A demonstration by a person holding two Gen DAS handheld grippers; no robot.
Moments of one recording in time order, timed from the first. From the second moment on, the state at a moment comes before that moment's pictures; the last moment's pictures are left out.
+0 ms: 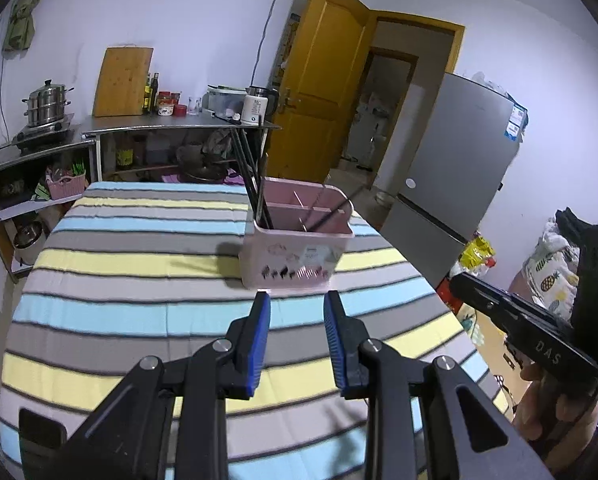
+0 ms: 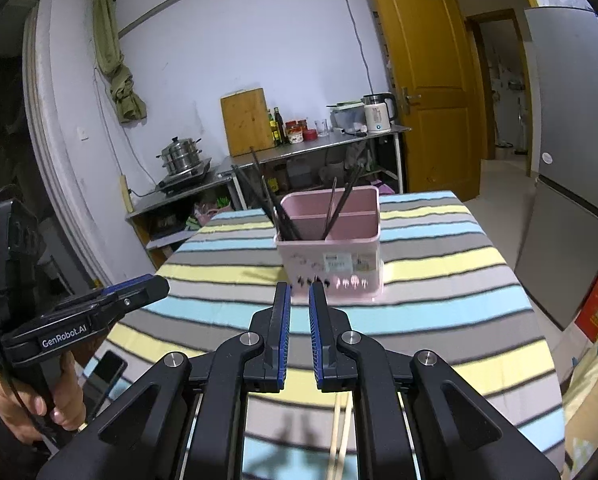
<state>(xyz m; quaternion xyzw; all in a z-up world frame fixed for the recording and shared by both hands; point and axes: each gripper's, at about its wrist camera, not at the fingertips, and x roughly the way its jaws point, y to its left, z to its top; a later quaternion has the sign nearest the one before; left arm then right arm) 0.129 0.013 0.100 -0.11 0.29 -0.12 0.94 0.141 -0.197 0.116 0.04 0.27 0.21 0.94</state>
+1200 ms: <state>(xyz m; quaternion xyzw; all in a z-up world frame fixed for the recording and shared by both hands) 0.134 -0.015 0.004 -0.12 0.39 -0.13 0.91 0.169 -0.209 -0.025 0.03 0.43 0.19 0.88</state>
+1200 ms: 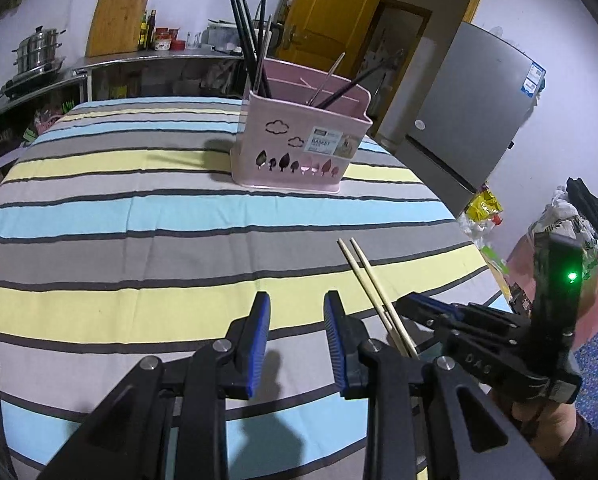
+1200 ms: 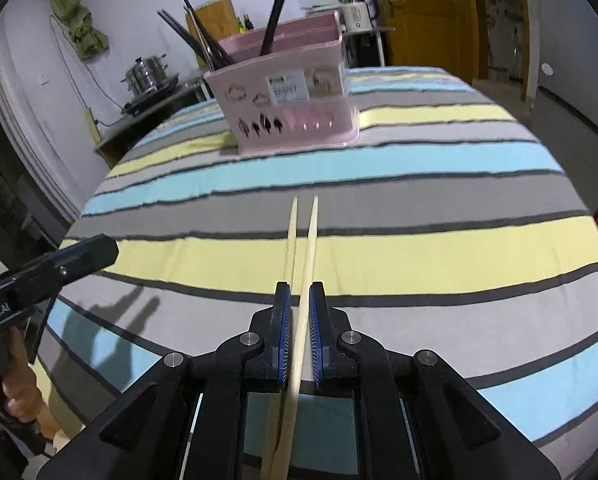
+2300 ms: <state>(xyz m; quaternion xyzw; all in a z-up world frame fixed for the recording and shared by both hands) 0.197 -0.087 -0.028 -0.11 0.46 -0.15 0.87 0.164 -0.277 -0.031 0.06 0.45 0.13 0.88</state>
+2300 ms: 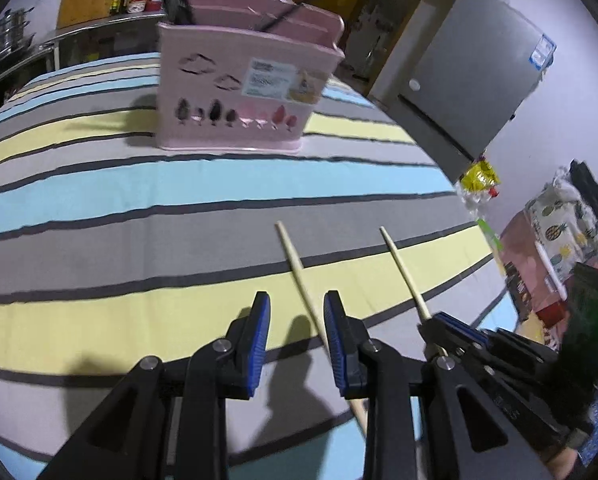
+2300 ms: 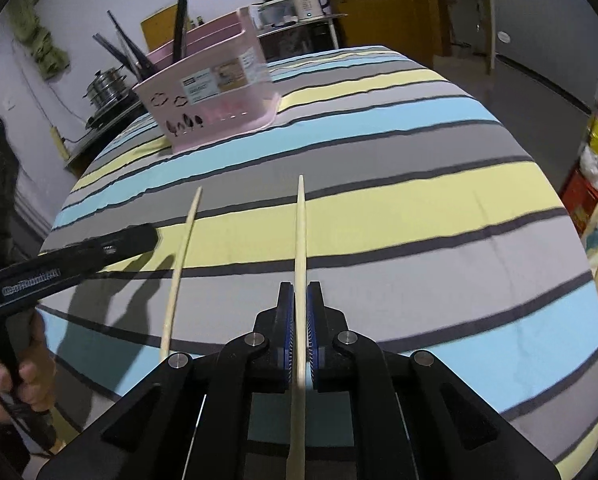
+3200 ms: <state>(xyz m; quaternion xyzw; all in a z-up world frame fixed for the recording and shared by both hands) 0.223 -0.071 -0.031 -0.01 0.49 -0.15 0.86 0.232 -0.259 -0.029 0.02 0.46 0.15 0.87</state>
